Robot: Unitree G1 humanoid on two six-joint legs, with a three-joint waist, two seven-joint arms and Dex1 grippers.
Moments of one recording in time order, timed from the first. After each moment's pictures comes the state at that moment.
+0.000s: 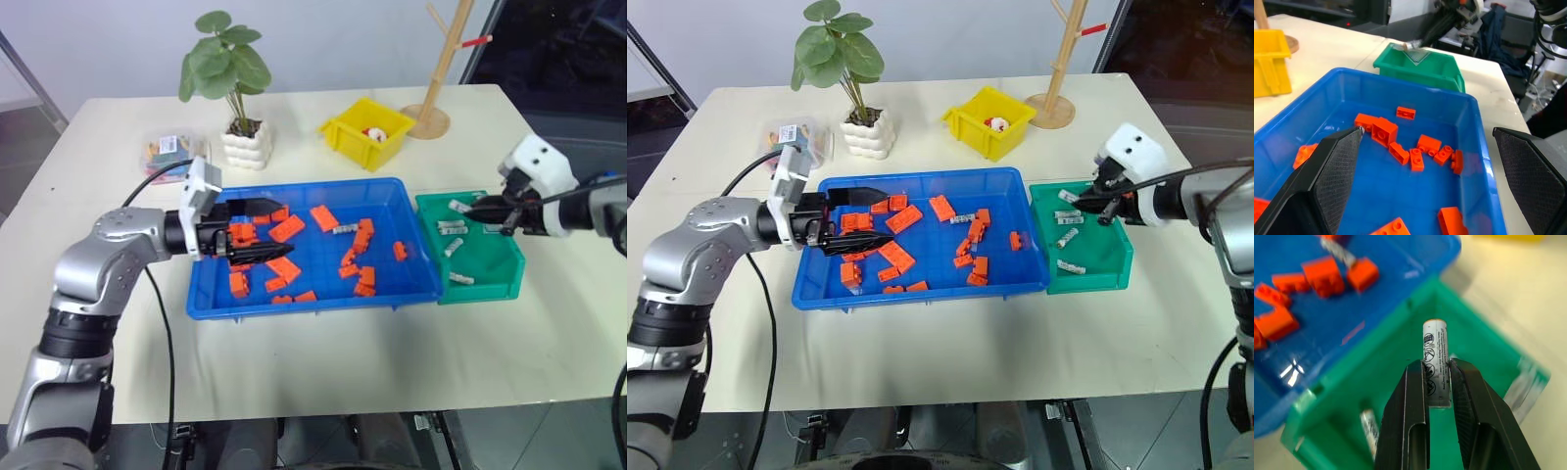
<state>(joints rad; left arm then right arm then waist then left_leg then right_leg) -0.57 0.68 -0.02 -0.07 -0.65 0.57 -1.16 -0.57 -1.08 -0.04 -0.14 0.23 0.96 1.06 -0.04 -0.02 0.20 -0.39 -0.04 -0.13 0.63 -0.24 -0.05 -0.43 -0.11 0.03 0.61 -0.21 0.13</state>
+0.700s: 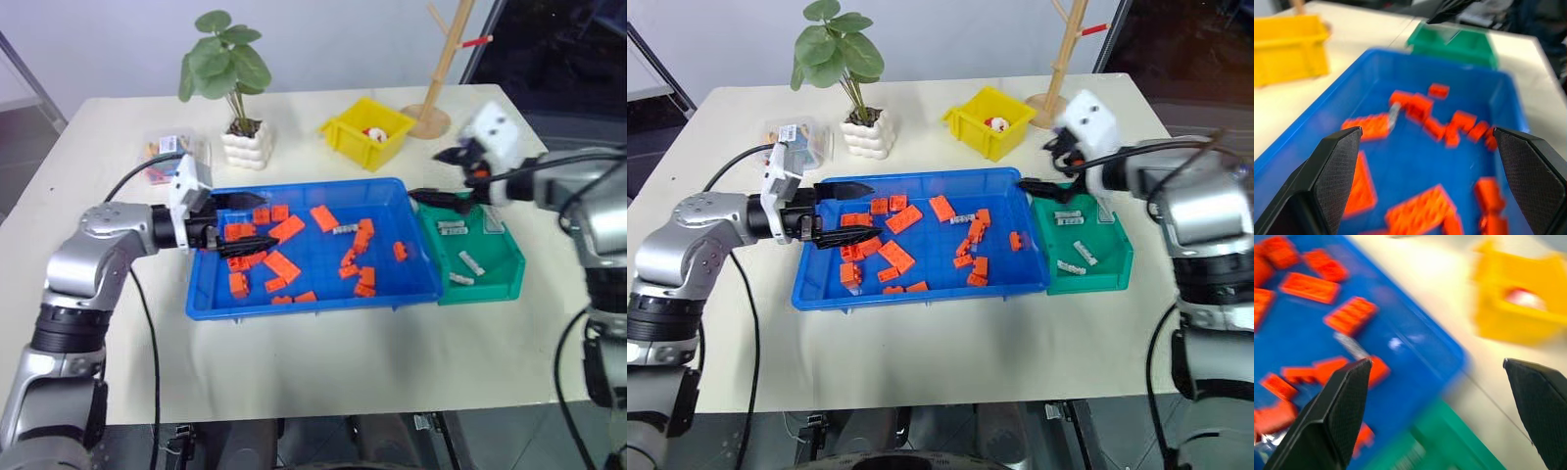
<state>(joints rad) -0.53 0.74 0.02 -0.04 -0.55 0.49 -1.16 -0.81 -0.81 0.13 0.04 0.23 0.74 0.98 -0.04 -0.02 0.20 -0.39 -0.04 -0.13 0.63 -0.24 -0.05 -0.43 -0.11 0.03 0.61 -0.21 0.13</state>
